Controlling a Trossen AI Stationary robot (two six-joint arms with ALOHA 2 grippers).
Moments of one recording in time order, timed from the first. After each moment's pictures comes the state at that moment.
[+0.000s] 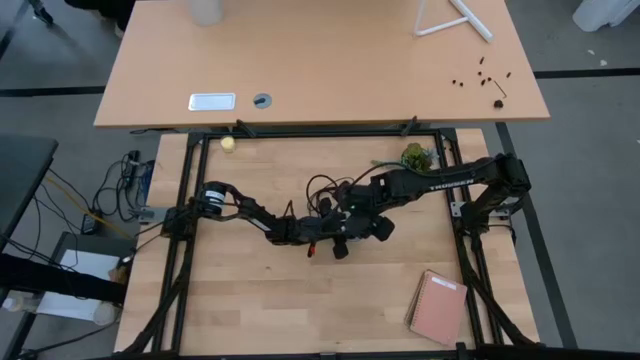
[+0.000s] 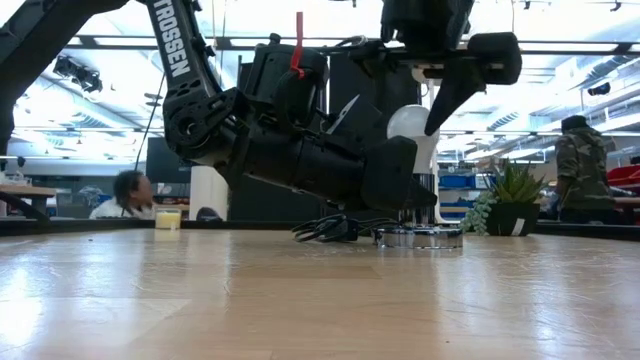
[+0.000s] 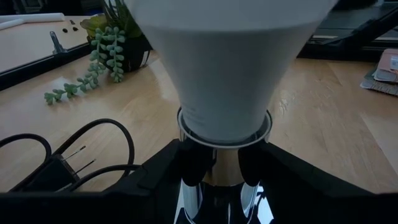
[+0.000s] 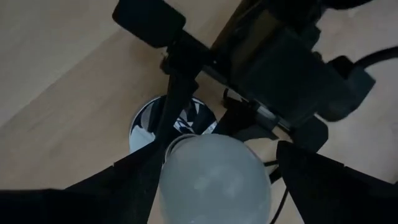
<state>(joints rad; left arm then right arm) -0.09 2.25 1.03 0.99 -0.39 -0.08 0.04 1.65 1.35 -0.88 0.04 -0.85</state>
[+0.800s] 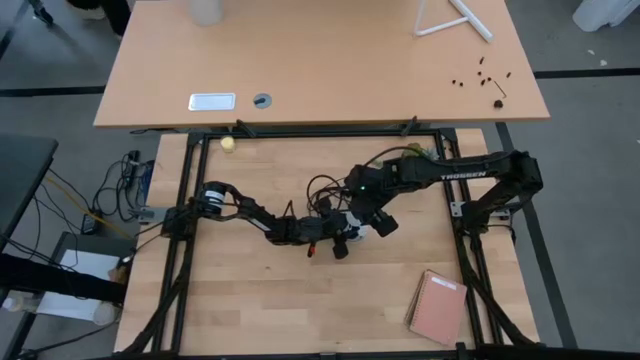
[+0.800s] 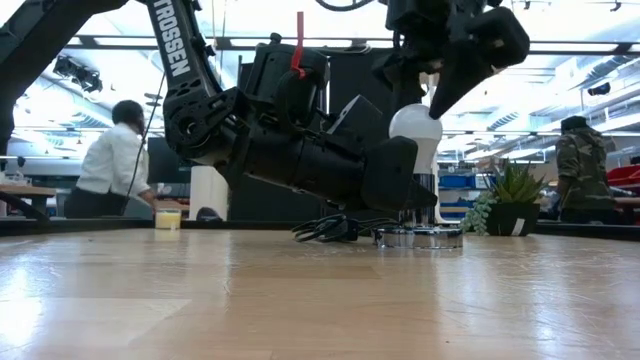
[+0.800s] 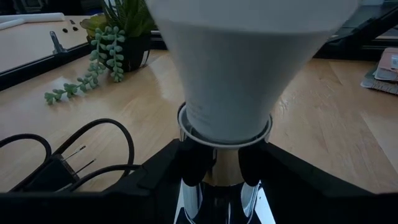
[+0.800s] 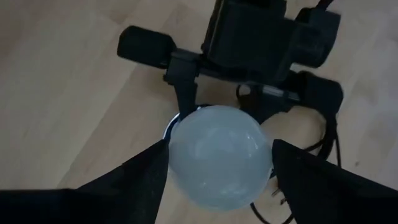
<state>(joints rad) -0.09 2.25 1.03 0.98 -0.39 -0.08 -0.06 1.54 1.25 -0.85 -0.17 -0.59</state>
